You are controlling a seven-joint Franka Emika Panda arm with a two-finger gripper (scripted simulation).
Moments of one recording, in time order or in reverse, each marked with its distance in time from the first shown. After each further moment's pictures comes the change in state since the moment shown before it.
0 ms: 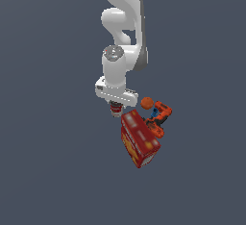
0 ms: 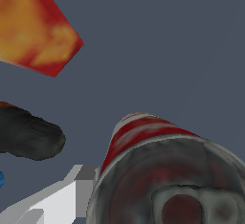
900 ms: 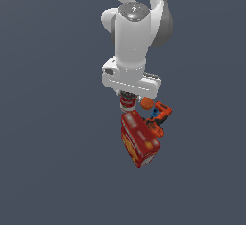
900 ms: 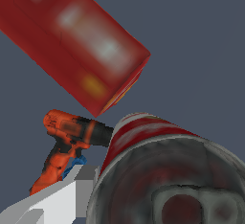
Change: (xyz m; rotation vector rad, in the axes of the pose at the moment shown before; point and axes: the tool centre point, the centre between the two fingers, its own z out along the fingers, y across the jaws) arm 0.040 -0.073 -0.133 -0.001 0.001 0.000
